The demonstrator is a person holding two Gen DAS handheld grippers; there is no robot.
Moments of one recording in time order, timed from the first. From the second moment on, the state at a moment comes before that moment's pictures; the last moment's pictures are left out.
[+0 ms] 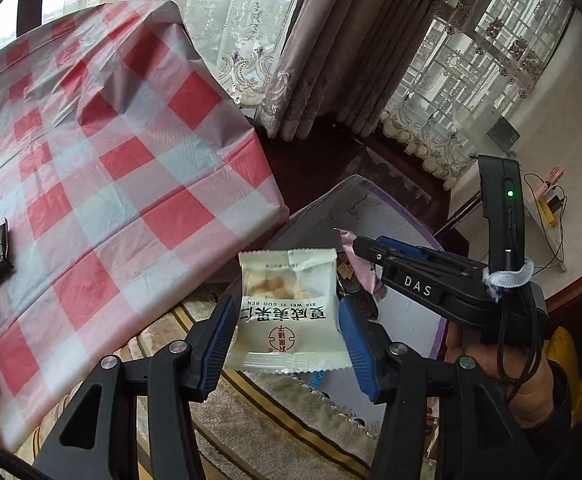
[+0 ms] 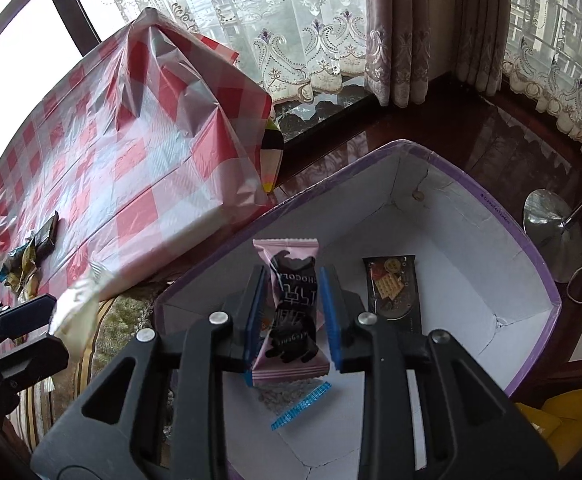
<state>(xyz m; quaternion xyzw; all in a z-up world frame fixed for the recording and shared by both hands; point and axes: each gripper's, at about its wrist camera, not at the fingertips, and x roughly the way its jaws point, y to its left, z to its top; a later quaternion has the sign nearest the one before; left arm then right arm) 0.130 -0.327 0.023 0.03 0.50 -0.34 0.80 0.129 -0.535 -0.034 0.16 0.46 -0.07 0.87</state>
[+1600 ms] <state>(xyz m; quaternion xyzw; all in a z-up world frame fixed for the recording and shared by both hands) 0.121 -0.043 0.014 -0.21 0.48 -0.06 0.85 0.158 -0.346 -0.002 0.03 0.49 0.10 0.87</state>
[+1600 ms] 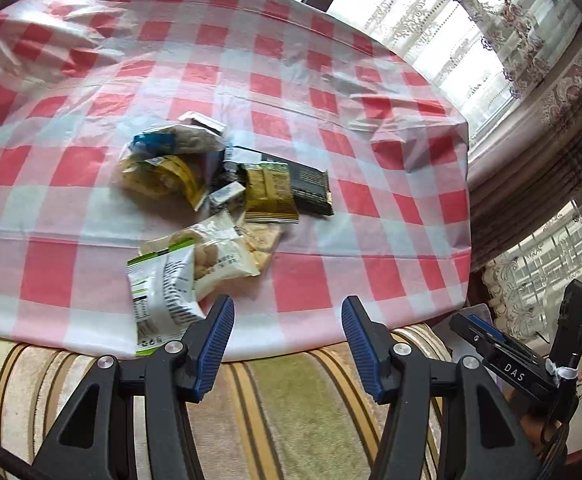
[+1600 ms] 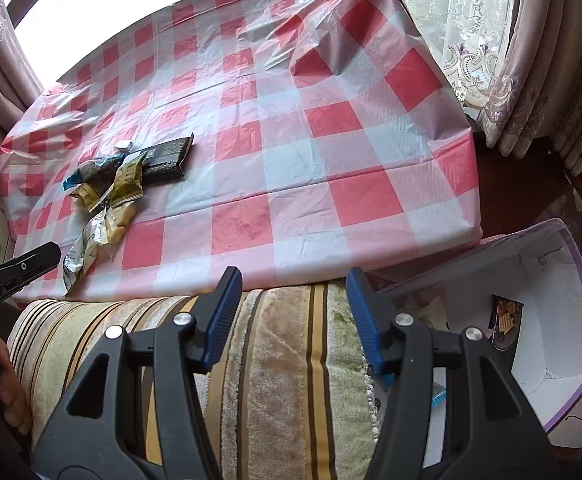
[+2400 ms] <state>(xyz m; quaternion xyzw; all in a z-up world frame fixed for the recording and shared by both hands) 0.143 0.018 -0.041 -0.28 0.55 -0.01 0.79 0.199 -0.231 -0.006 -0.03 0.50 0.20 0.84</state>
